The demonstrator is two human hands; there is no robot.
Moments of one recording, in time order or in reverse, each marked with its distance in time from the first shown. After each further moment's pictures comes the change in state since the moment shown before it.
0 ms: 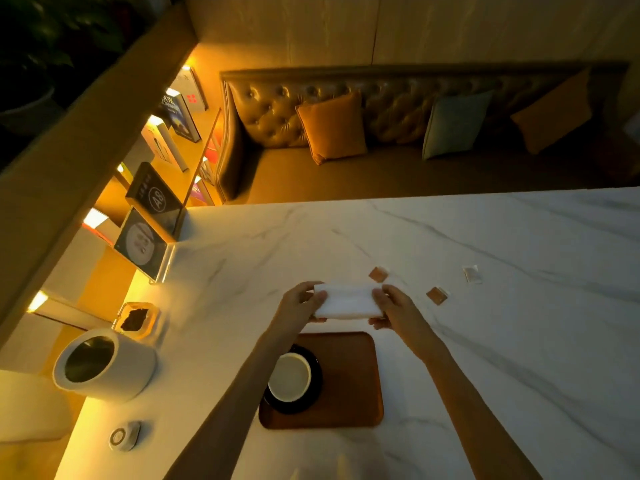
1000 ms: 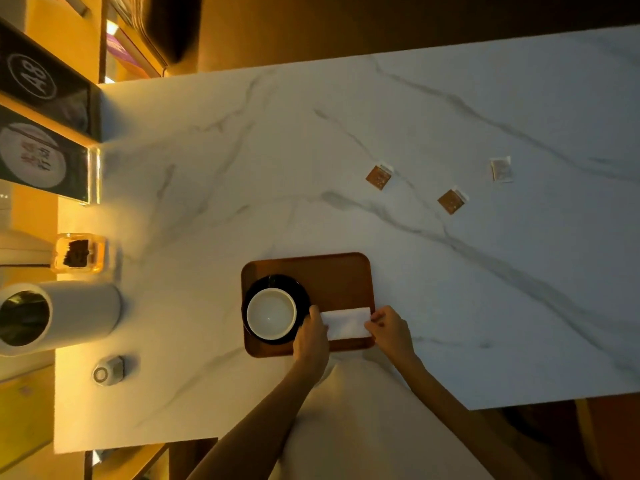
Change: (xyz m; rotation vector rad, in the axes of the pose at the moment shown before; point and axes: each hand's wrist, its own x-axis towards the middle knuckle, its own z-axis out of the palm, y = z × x) left_hand -0.012 -0.236 0.097 0.741 0.002 -0.524; right_hand -0.009 0.241 0.011 -0.525 0.081 0.531
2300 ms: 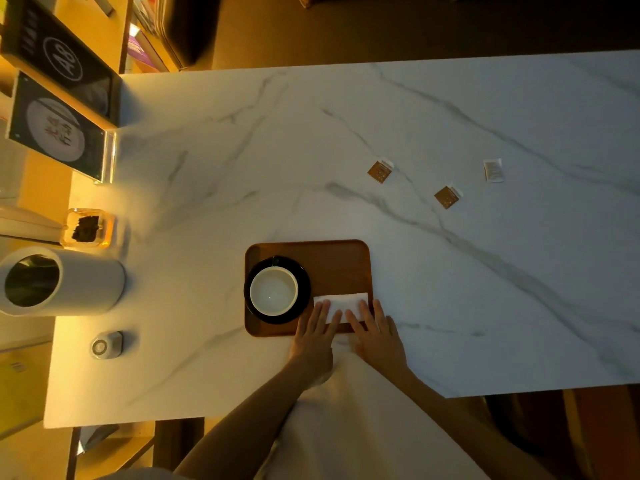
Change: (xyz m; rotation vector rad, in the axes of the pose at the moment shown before) left_hand -0.034 -0.045 0.024 0.671 -0.111 0.477; right_hand -0.065 0.021 0.021 -0.969 0.071 -0.559
